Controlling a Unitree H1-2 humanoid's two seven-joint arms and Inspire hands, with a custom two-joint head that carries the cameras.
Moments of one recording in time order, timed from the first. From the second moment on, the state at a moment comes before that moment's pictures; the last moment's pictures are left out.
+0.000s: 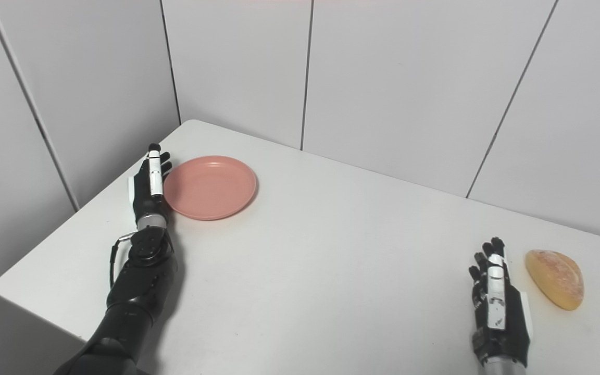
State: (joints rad) left arm -0.50 0.24 0.36 0.63 -0.17 -0.13 0.34; right arm -0.32 -0.01 -0.05 0.27 0.19 -0.05 0.11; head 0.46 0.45
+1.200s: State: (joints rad) left arm -0.51 0.16 0.26 0.53 -0.22 0.03 0.15; right arm -0.33 0.01 -0.05 0.30 0.17 -0.04 0.07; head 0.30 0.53
